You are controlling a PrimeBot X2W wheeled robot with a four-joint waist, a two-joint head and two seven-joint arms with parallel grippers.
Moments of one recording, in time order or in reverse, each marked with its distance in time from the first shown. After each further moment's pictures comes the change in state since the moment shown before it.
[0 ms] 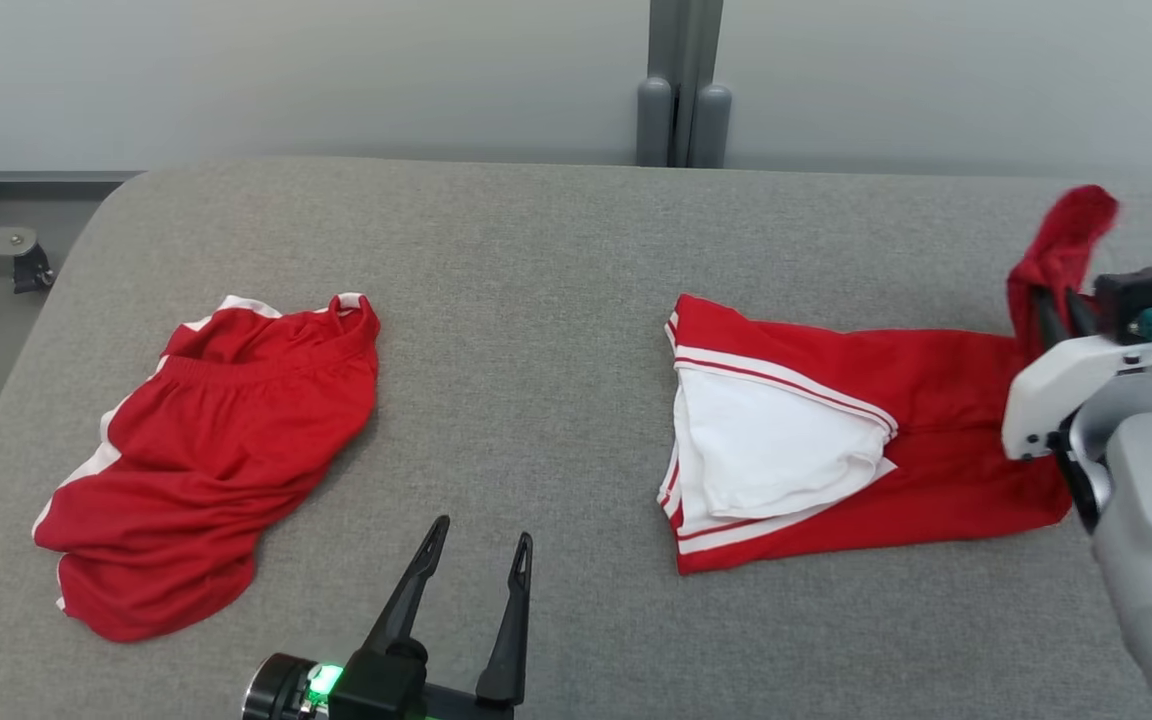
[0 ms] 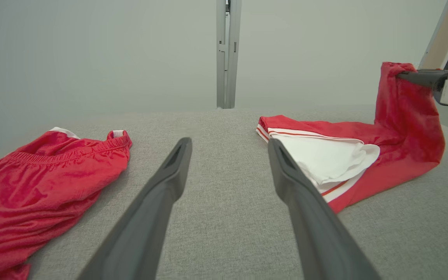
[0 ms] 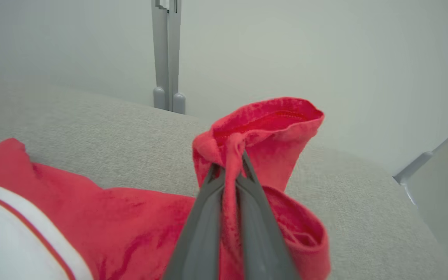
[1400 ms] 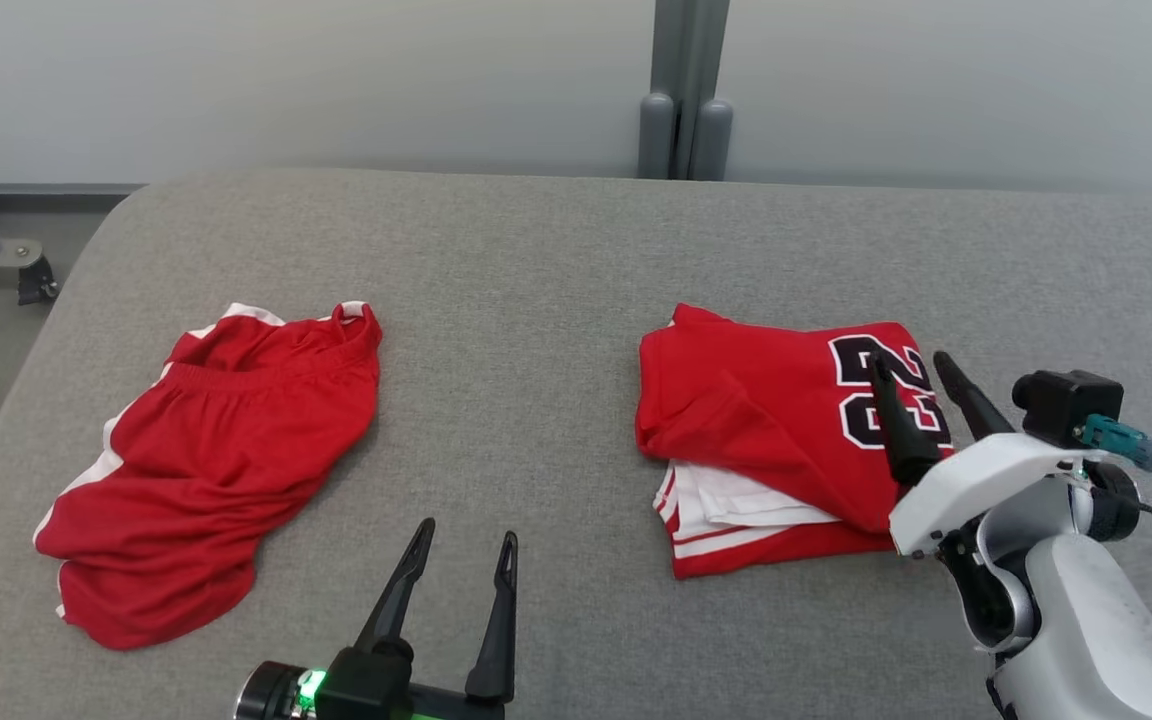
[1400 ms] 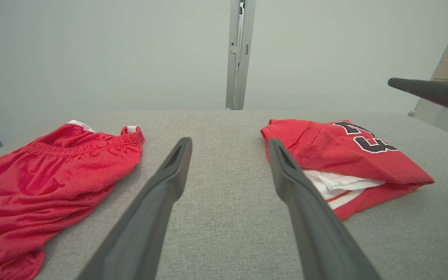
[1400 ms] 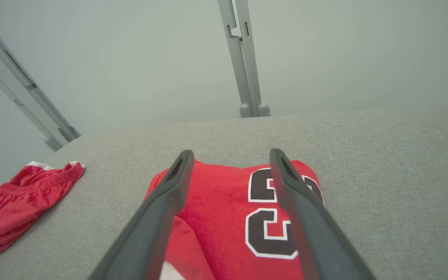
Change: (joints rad) left arm 0.005 -0.005 0.017 0.011 -0.031 0.009 0.000; right arm 0.400 0.205 -0.012 -0.668 0.286 0.000 0.244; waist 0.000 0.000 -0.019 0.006
